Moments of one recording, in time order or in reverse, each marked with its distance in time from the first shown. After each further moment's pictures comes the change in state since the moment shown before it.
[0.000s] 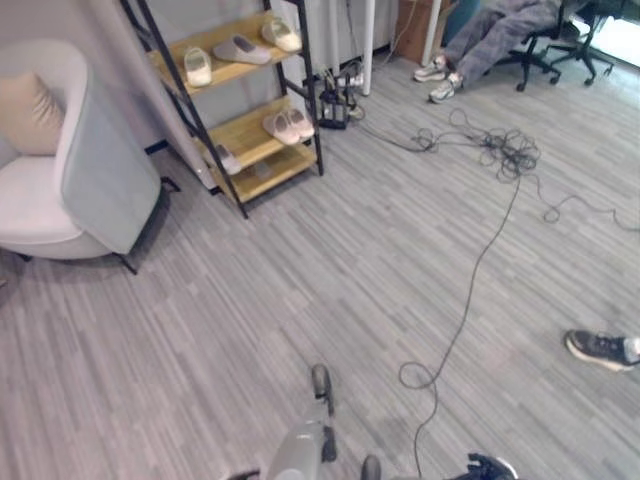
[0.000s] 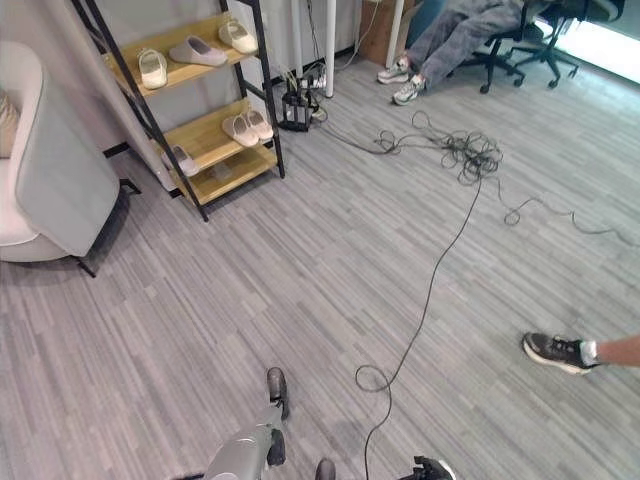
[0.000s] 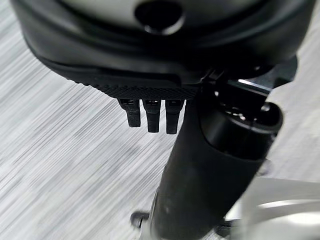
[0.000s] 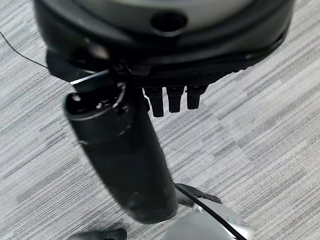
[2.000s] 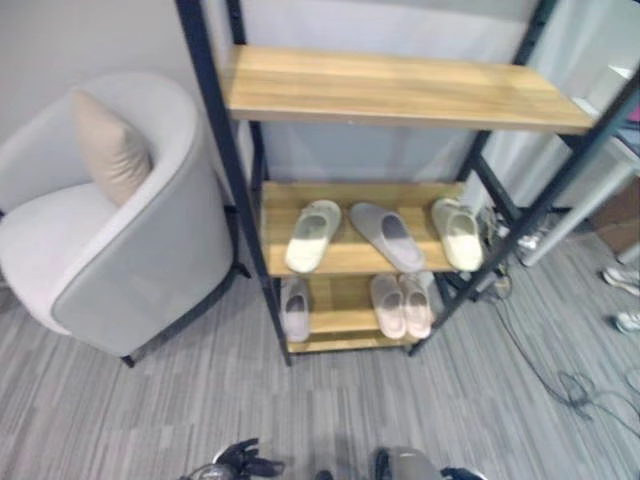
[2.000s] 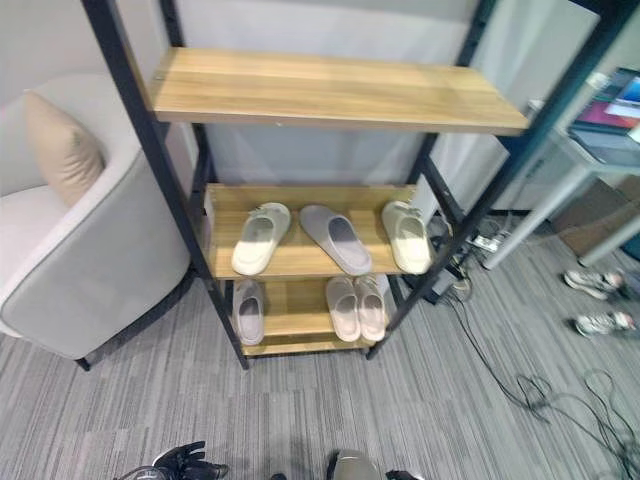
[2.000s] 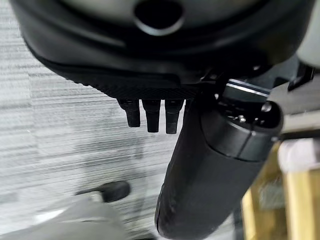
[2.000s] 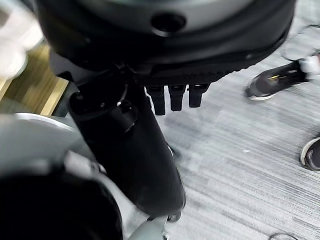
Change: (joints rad) left arm -0.121 0.024 -0.051 -0.101 -0.086 -0.012 0.028; right arm 0.017 0.045 0.181 -0.090 -0.196 0.022 0.029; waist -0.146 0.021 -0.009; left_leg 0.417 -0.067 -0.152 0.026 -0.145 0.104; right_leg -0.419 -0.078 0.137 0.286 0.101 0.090
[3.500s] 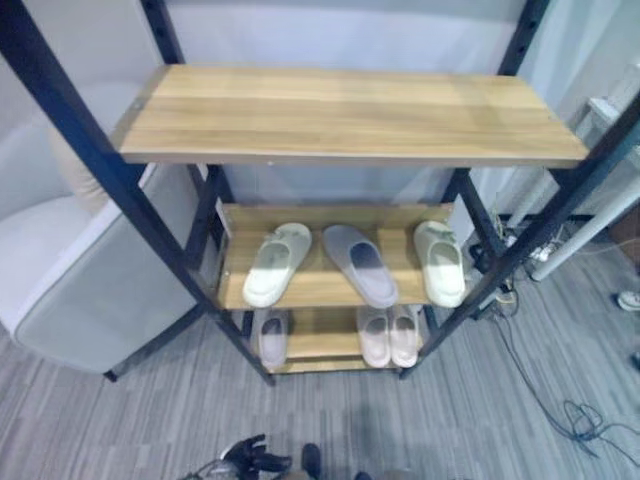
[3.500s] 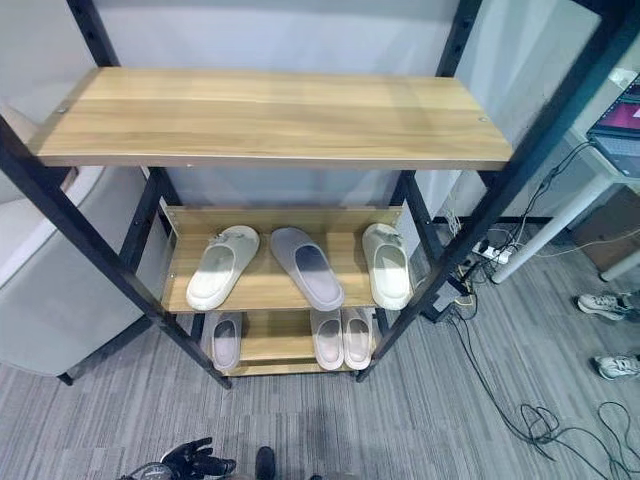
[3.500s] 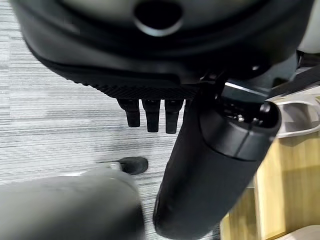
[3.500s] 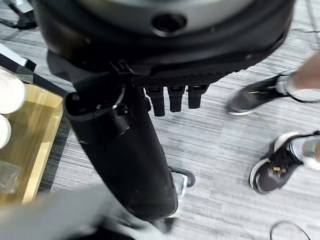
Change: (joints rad) left arm -0.010 -0.027 0.001 0.004 -0.030 0.007 -0.004; right arm 0.018 -0.003 -0.078 0.051 0.086 0.008 -0.011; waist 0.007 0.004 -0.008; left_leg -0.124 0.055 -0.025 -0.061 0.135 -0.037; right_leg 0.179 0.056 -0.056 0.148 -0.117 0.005
